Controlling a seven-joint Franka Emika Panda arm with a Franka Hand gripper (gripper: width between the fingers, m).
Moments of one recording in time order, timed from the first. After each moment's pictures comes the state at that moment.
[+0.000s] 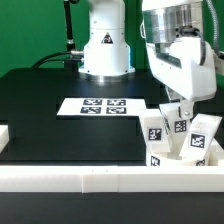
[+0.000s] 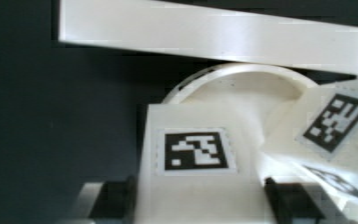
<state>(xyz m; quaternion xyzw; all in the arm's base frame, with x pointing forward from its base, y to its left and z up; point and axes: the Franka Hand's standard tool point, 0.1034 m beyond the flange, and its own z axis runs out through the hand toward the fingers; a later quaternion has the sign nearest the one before) 0.573 0.098 0.075 -0.70 0.71 0.03 0.08</state>
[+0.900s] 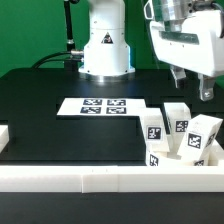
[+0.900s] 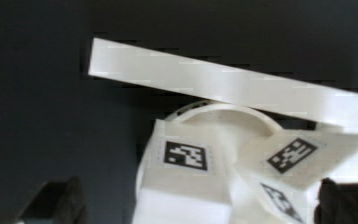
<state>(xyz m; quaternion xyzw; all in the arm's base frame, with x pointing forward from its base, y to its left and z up) 0.573 0.113 0.109 -0.81 0.57 0.04 0.10</state>
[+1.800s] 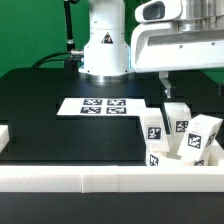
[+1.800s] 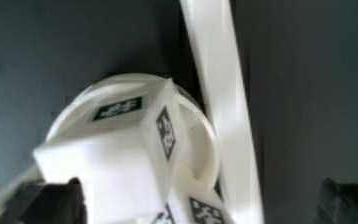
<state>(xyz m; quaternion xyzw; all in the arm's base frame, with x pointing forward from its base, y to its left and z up) 0.577 0.118 0.107 -1.00 0.00 -0.02 0.05</state>
